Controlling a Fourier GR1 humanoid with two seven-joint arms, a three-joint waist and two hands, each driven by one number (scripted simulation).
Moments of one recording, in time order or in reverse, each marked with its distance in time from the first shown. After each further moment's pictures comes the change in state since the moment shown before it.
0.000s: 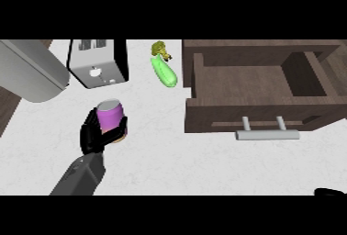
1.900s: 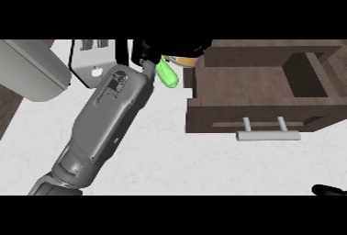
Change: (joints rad) left arm -0.590 -0.080 -0.226 -0.479 -0.213 0.071 0.857; right arm -0.011 0.015 0.006 -0.018 0.055 -0.022 0.006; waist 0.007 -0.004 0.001
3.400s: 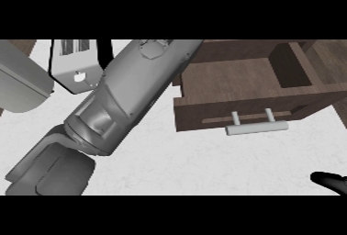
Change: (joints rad) left arm -0.547 -0.018 -0.164 0.576 0.202 0.224 -0.013; right arm -0.129 -0.052 0.017 0.023 -0.010 -0.012 0.066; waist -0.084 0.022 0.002
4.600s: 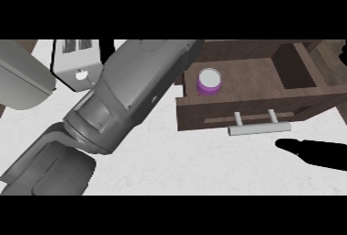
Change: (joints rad) left arm -0.043 0.000 -0.009 0.057 0.180 0.104 -0.107; right arm -0.162 -0.173 0.187 0.165 0.429 0.052 -0.183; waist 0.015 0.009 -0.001
